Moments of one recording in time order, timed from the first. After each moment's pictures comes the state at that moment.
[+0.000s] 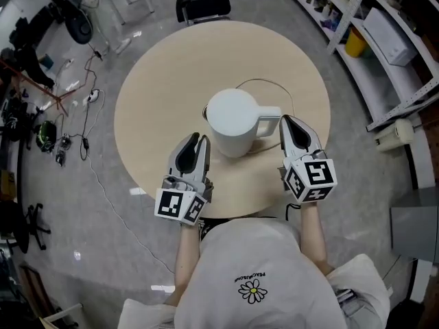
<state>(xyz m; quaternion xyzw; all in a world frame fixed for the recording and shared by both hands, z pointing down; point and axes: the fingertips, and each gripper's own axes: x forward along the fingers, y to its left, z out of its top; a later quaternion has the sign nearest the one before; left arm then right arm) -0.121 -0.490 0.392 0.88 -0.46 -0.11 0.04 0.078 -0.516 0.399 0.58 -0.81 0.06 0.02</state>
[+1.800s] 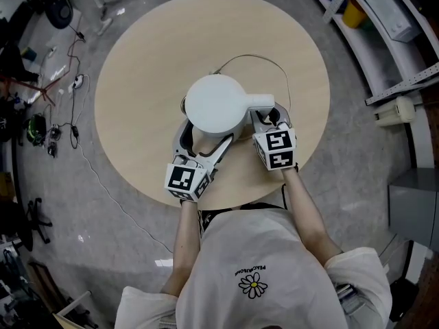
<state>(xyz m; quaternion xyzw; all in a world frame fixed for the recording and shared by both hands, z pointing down) -0.056 -0.534 0.509 0.91 -0.40 0.02 0.09 0.061 -0.586 0.542 0.56 -0.81 0.09 0.15</state>
